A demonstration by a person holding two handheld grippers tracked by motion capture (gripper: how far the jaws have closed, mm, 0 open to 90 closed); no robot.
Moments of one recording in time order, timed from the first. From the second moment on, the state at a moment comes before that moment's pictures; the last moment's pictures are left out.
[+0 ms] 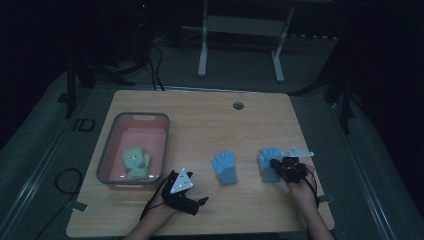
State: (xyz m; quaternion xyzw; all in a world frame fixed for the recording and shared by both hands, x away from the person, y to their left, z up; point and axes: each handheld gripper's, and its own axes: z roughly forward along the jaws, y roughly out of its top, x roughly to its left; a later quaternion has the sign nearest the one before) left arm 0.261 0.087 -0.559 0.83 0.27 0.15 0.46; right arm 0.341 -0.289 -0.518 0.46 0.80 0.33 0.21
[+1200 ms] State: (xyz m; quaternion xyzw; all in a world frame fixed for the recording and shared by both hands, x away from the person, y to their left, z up) left arm 0.260 0.088 -0.558 0.83 0.26 0.15 0.47; right arm 0.341 -0.168 -0.496 0.34 0.84 0.40 0.11
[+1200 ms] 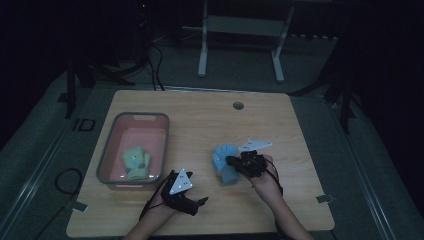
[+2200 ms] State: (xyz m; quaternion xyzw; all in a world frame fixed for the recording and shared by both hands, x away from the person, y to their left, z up) left arm 0.258 0.086 -0.557 0.83 0.25 0.14 0.47; right arm 0.354 -0.165 -0.542 0.36 0.85 0.37 0.09
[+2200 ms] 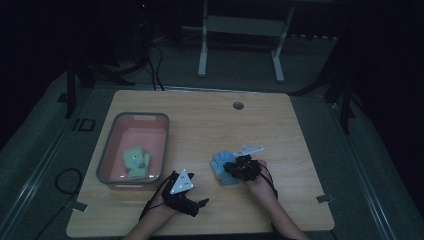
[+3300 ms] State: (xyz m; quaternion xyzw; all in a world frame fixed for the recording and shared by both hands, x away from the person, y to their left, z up) left arm 0.256 0.063 -0.553 0.86 0.22 0.13 0.43; right arm 0.357 -0.201 -0.515 0.32 0.84 0.42 0.05
